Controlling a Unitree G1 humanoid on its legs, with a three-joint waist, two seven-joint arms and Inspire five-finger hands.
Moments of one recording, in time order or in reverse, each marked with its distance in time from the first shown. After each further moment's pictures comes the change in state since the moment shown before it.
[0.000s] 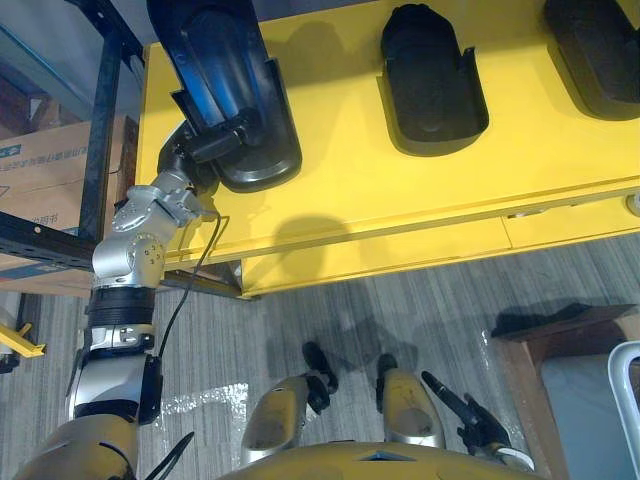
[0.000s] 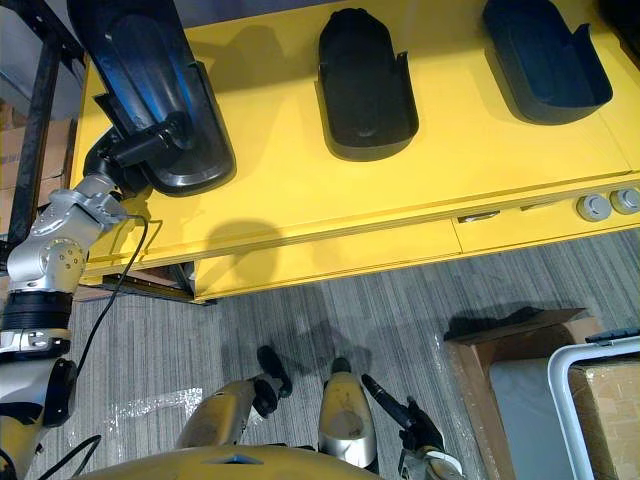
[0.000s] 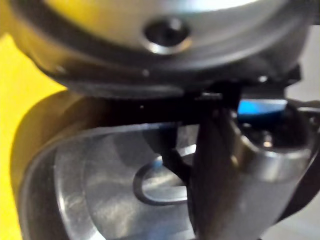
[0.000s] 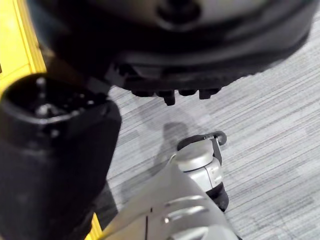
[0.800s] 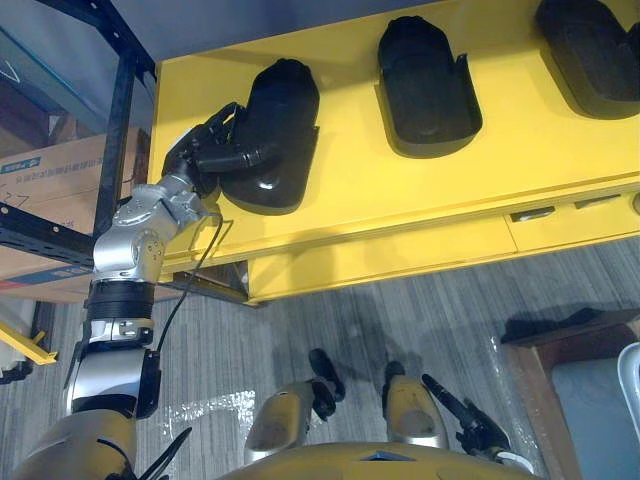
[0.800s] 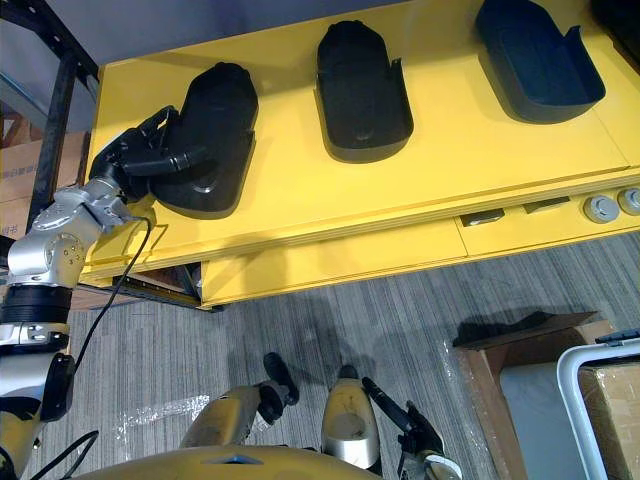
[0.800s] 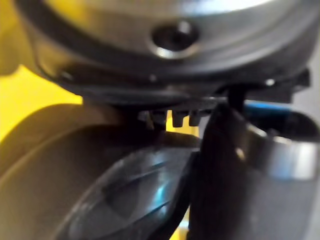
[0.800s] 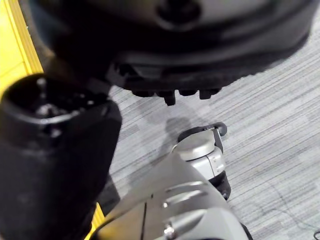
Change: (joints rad) left arm -0.028 0.009 -0.022 0.047 0.109 0.068 0.041; right arm 0.011 0.001 0.007 0.008 0.045 0.003 -0.002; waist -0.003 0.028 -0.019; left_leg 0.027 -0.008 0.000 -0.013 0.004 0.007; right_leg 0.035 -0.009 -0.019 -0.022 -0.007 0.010
